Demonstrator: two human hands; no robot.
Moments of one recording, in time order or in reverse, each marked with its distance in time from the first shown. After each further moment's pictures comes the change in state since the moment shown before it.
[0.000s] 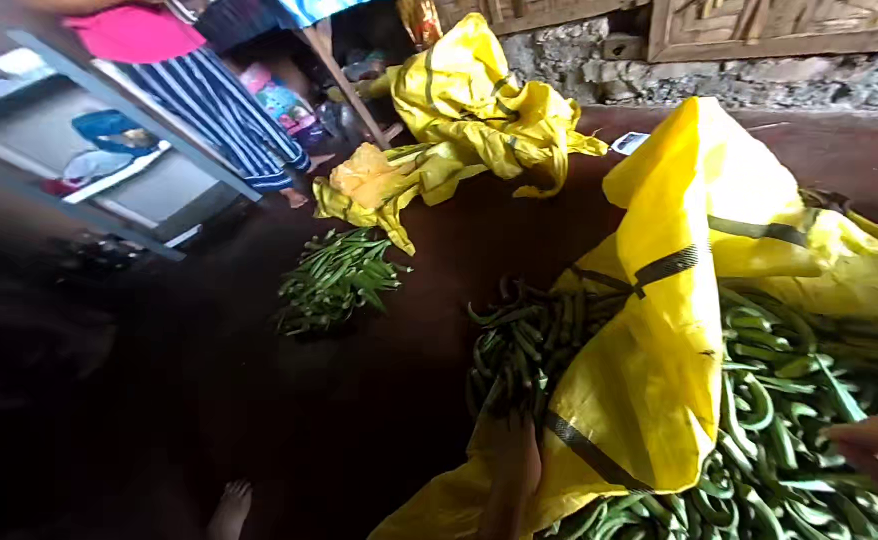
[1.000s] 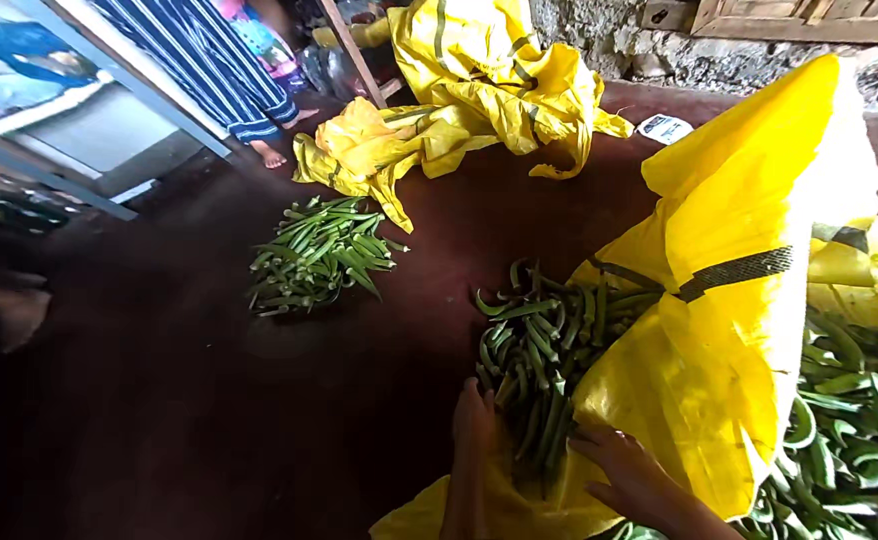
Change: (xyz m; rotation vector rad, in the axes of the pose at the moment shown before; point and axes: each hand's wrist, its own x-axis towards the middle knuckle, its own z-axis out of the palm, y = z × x) left_hand 0.053 -0.081 -0.038 -0.471 0.175 -0.242; right_hand 0.144 -0.118 0.236 0.196 -0.771 0.217
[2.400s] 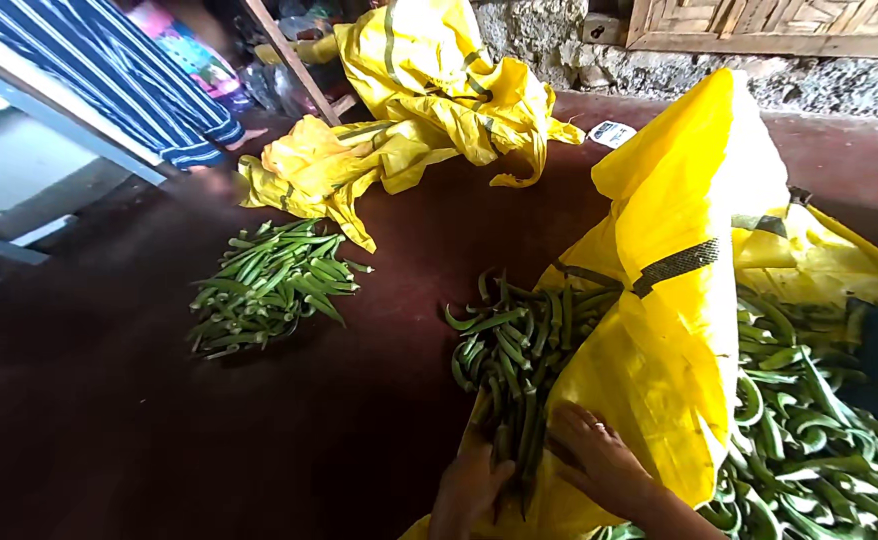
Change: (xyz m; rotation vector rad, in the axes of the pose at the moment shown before) left_hand -0.054 0.013 -0.013 0.273 -0.423 0.156; right_hand 0.003 0.008 0.003 0.049 0.165 0.061
